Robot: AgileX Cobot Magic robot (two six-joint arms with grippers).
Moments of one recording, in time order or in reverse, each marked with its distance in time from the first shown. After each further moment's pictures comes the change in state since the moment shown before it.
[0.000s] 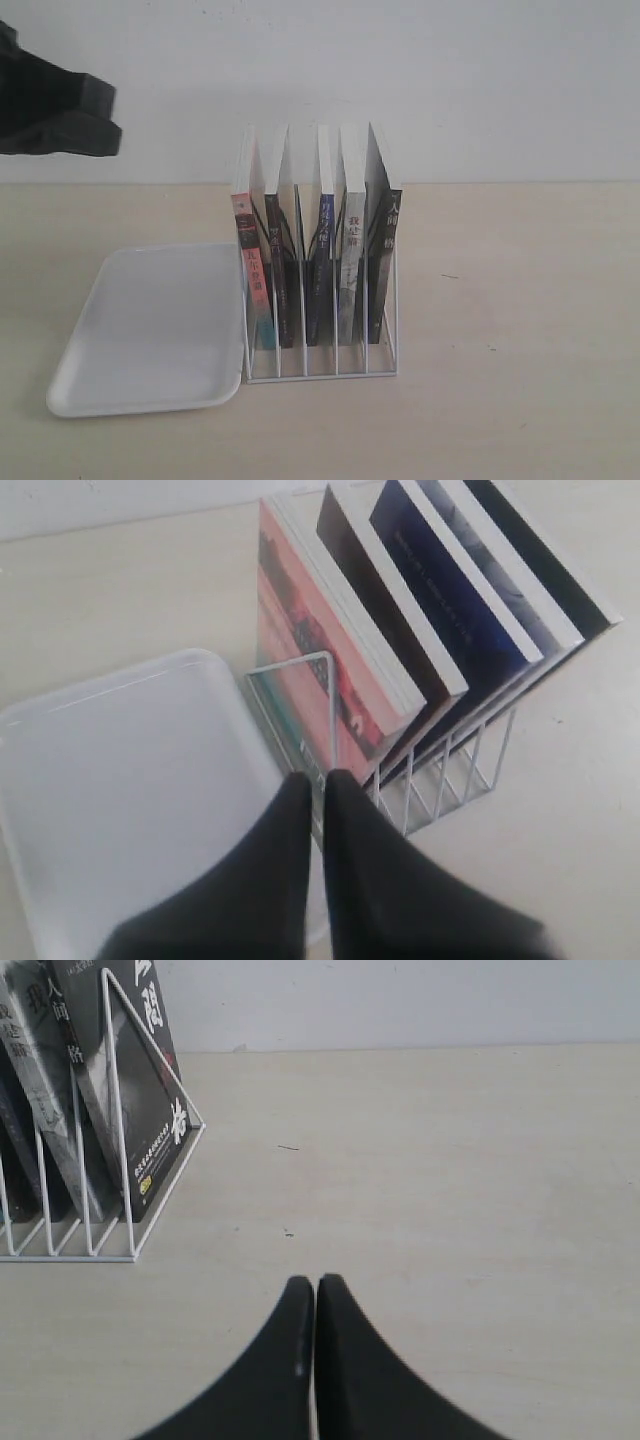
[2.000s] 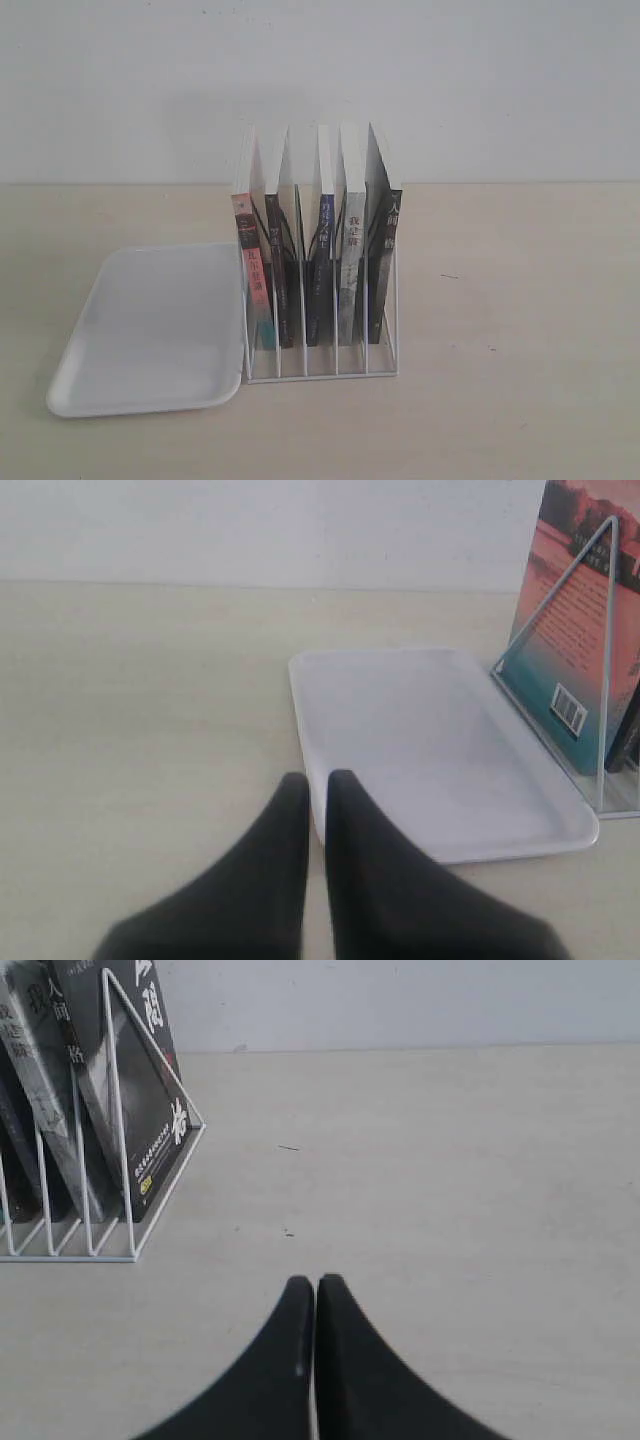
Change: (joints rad) left arm 0.265 -1.263 1.099 0.275 -0.333 -0.195; right arm 0.000 0.000 0.000 0.000 0.000 0.000
